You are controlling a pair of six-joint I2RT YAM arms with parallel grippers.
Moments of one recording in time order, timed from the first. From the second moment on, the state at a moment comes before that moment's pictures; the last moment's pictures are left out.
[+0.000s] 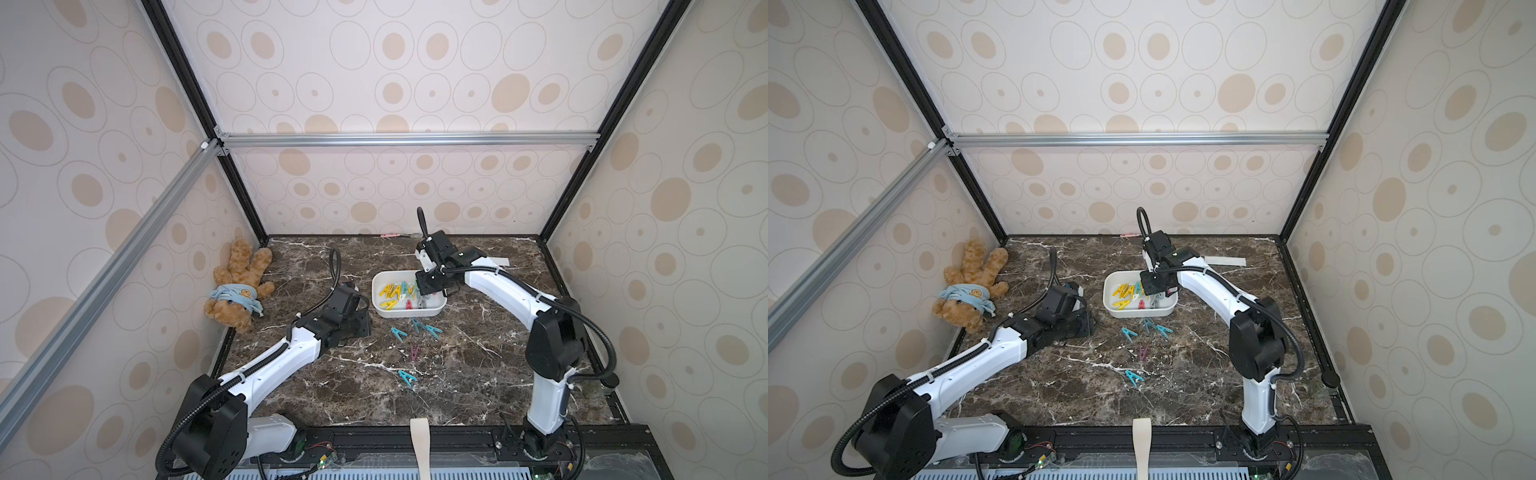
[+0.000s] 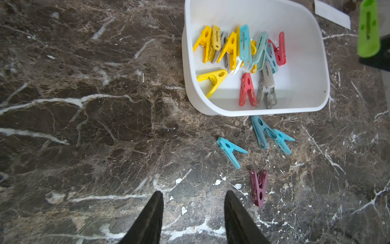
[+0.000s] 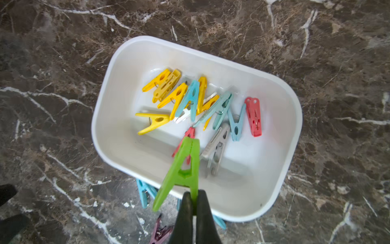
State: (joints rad) left arm -0.52 1.28 0.82 -0.45 -0.01 -0.57; right arm 0.55 1.97 1.74 -0.86 -0.05 0.21
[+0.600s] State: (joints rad) left arm -0.52 1.39 0.89 -0.53 0.04 -0.57; right arm 0.48 2.21 1.86 -0.86 -0.13 0.16
